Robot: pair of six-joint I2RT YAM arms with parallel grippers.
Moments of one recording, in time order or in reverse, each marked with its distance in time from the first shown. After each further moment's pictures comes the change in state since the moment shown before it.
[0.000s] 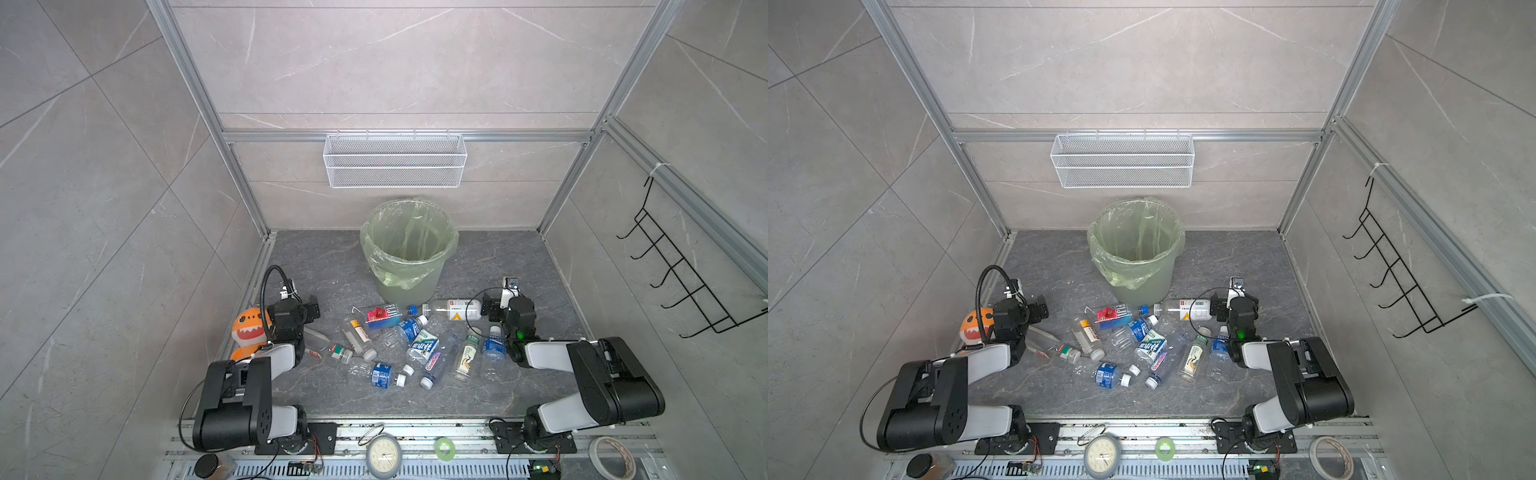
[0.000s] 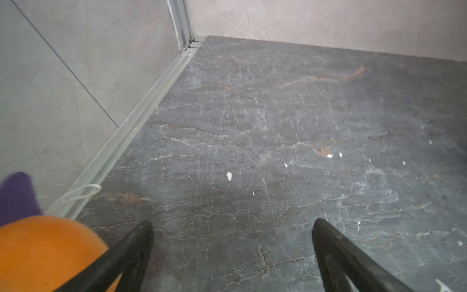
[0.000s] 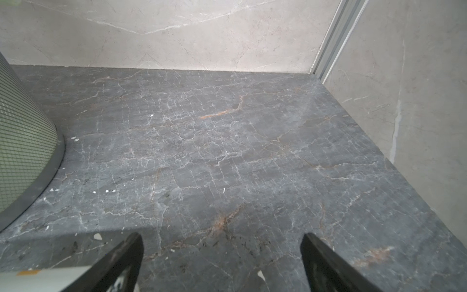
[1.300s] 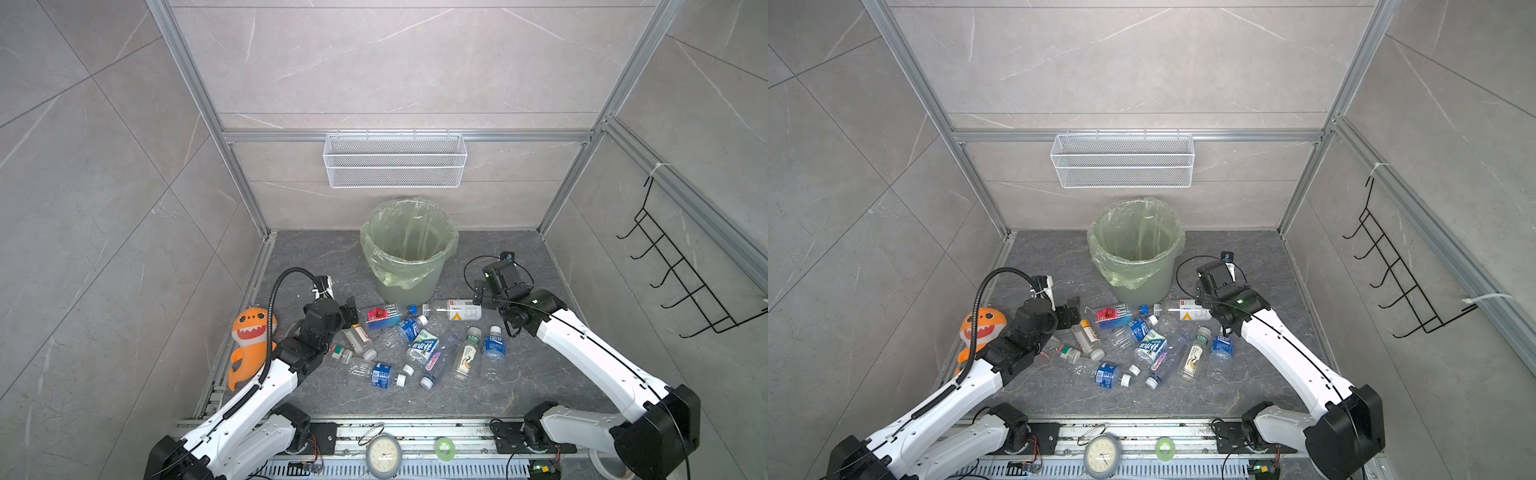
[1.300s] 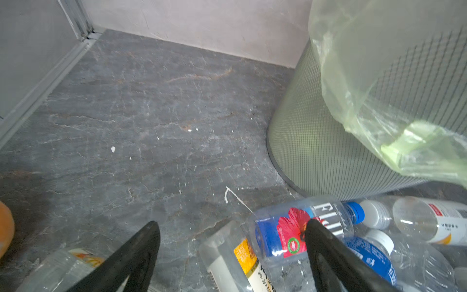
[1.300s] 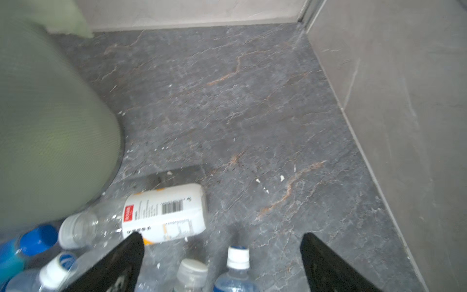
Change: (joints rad) left arm -0.569 -0.394 0.209 -0.734 -0.136 -0.359; right arm 0.347 -0.266 0.693 -1.513 0.241 0.417
